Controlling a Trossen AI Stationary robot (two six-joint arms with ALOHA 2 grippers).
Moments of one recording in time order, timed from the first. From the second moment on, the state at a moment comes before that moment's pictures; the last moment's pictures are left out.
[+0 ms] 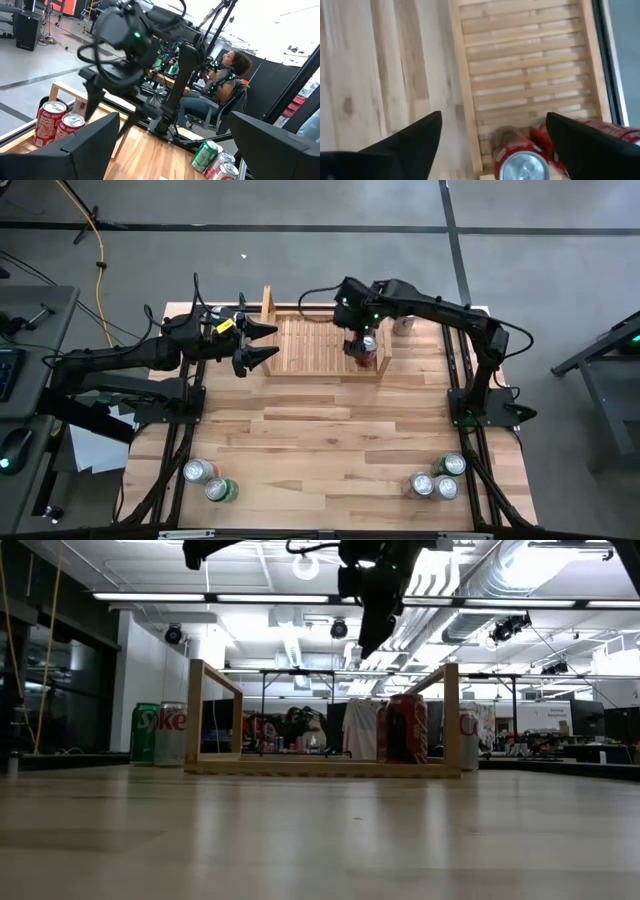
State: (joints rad) left arm 0.16 0.84 0.79 0.08 -0.01 -0.42; right arm -0.37 1.82 1.80 -1.14 -0.09 -0.22
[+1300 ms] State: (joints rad) left arm 0.16 0.84 0.79 0.07 -0.01 -0.42; right arm -0.31 1.83 1.63 -1.06 0.16 -0.19
